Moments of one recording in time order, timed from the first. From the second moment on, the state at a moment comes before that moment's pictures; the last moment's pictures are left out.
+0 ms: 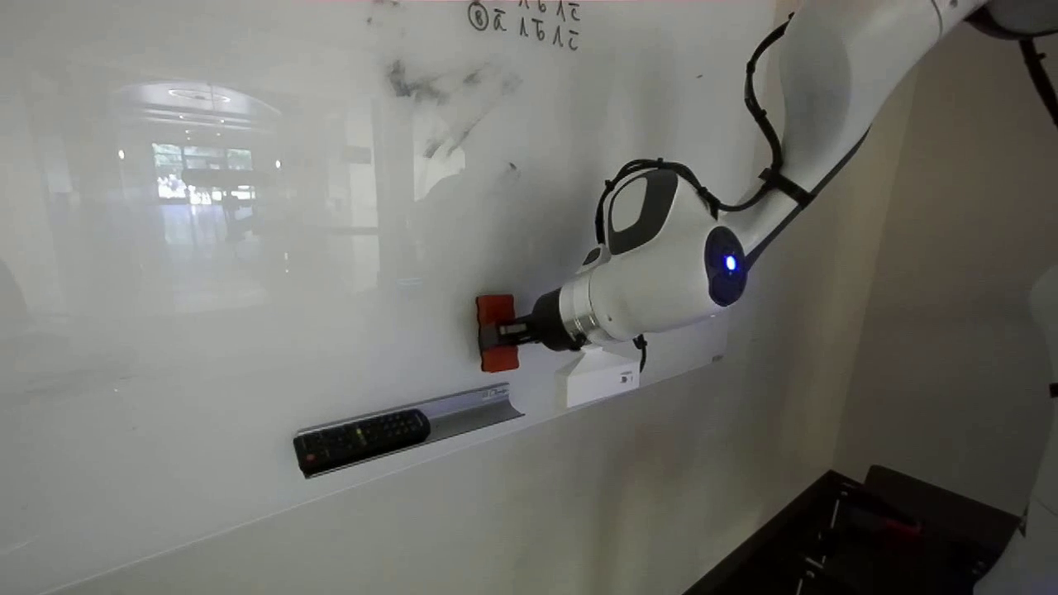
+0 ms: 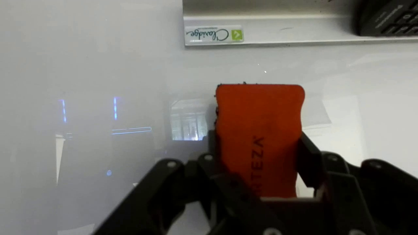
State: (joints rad) arm 0.48 0.16 -0.02 -2.27 -2.20 2.63 2.61
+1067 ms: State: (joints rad) arm 0.29 0.33 0.24 -2.18 -2.06 2.56 2.40
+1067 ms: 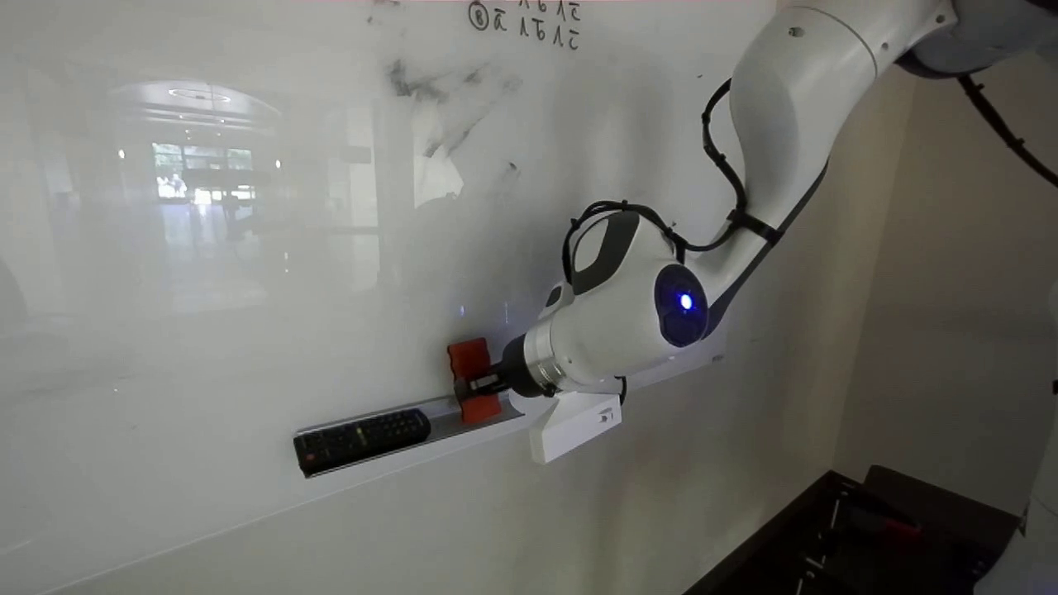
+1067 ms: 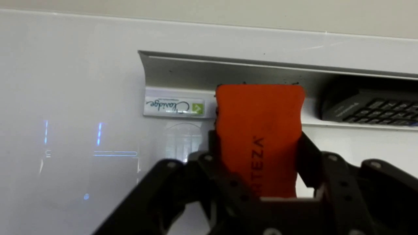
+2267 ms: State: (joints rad) arm 0.27 0.43 0.29 -2.16 -2.22 2.33 2.53
